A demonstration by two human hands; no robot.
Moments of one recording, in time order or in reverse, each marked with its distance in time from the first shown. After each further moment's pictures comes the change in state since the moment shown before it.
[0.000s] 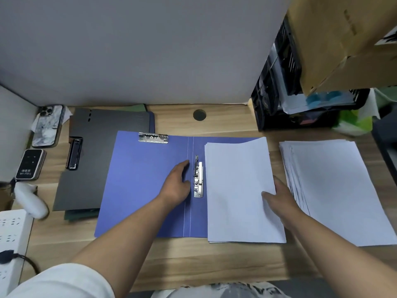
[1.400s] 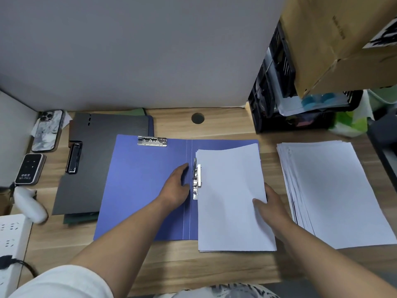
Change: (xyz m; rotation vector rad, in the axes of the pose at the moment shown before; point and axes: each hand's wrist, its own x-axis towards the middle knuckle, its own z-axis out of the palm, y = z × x) left_hand -0.006 0.006 -0.003 0.043 -0.035 0.007; right_hand -0.016 0.008 0.020 0.016 0.008 -0.005
